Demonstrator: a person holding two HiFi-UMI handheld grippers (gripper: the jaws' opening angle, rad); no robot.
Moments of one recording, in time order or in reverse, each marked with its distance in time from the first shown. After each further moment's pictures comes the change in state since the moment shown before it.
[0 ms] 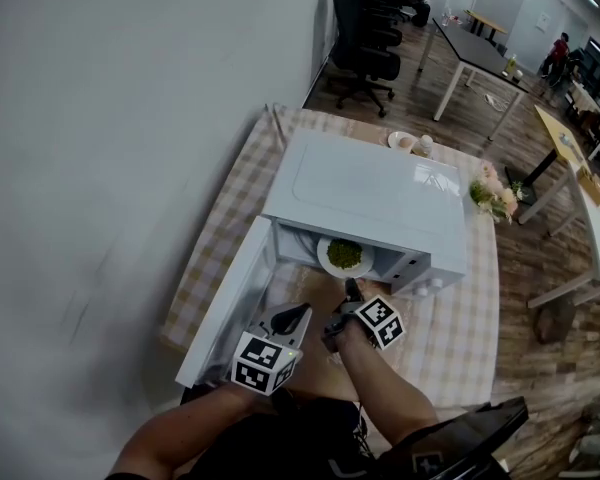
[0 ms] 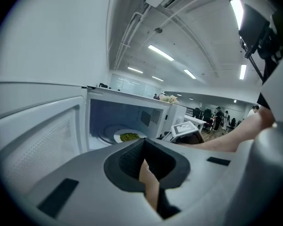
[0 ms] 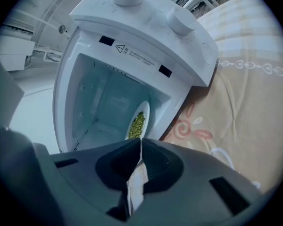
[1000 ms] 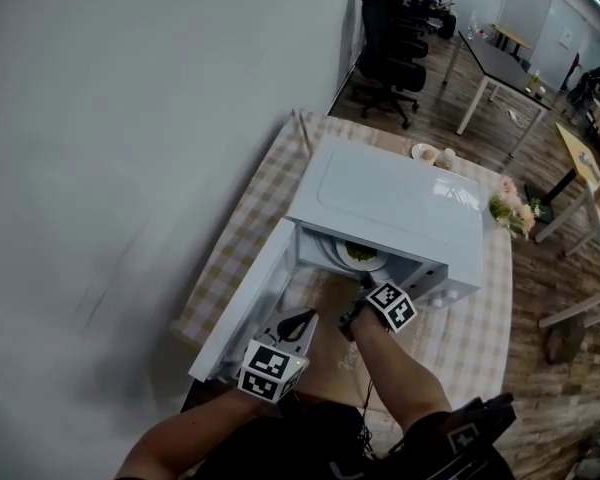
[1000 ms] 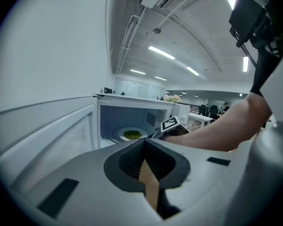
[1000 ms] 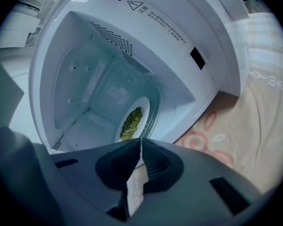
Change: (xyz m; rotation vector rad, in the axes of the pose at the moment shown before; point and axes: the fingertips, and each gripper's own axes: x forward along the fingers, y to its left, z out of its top) left arm -0.023 0.008 0.002 0.043 -0.015 0.082; right arm 0.046 0.003 0.008 -0.163 0.075 -0.066
